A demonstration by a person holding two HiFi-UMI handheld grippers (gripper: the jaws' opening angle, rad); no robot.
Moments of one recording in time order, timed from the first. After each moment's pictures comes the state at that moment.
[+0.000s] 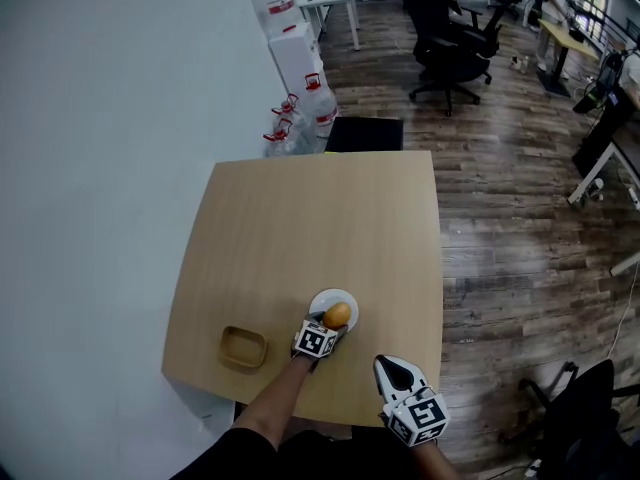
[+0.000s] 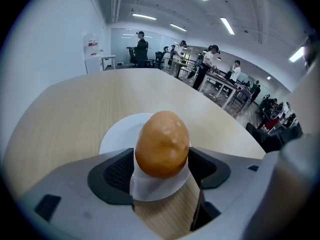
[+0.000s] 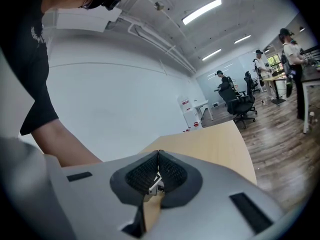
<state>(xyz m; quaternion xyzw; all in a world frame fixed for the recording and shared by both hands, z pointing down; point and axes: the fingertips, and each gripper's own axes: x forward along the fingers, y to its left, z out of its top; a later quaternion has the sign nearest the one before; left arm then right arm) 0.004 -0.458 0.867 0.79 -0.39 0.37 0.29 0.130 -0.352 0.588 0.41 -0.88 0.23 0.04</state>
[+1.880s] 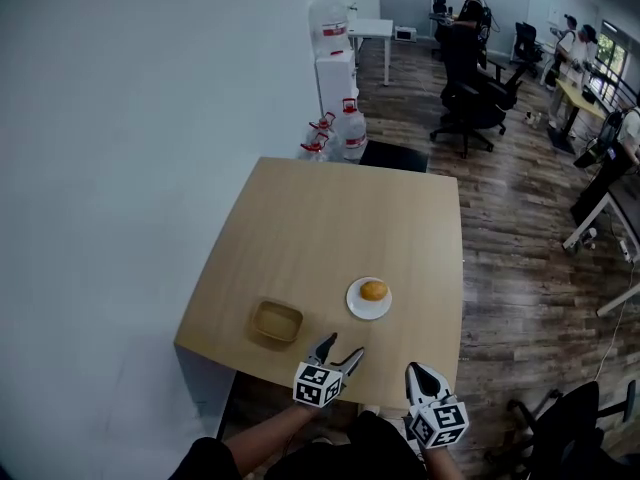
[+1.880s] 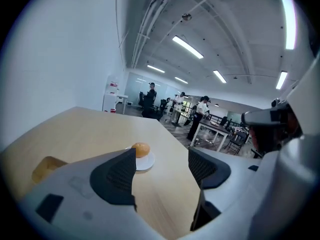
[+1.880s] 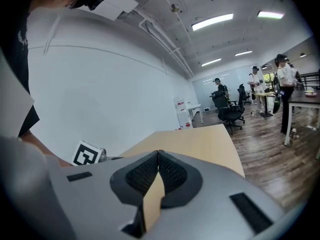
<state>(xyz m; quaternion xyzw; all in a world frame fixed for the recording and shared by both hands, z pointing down) -0.037 -0.313 0.672 0.85 -0.47 0.10 0.22 0.106 -0.257 0.577 0.47 -0.85 0.20 0.09</state>
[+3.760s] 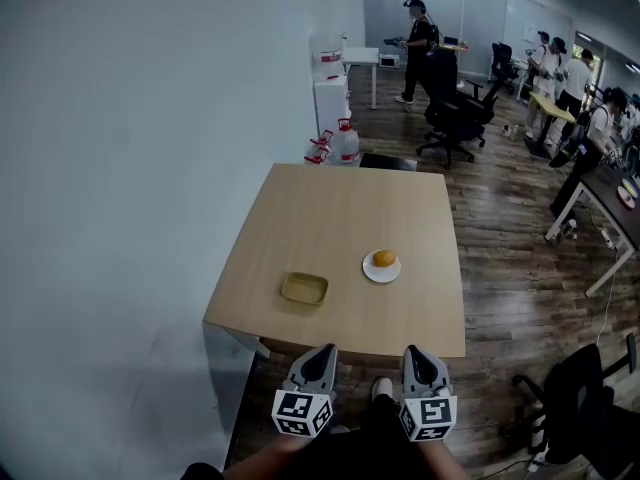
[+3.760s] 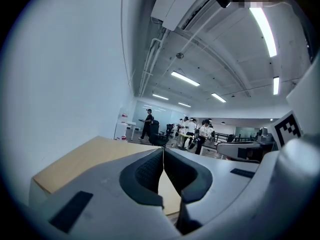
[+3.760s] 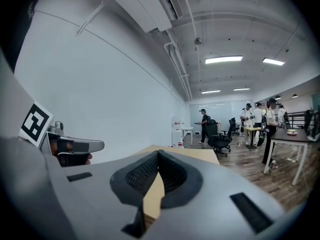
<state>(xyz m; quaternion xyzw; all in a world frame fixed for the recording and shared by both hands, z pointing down) -0.133 -0.084 0.497 0.83 -0.55 -0.01 0.12 0.028 -0.084 0.481 0.55 -0.83 0.05 0.08</state>
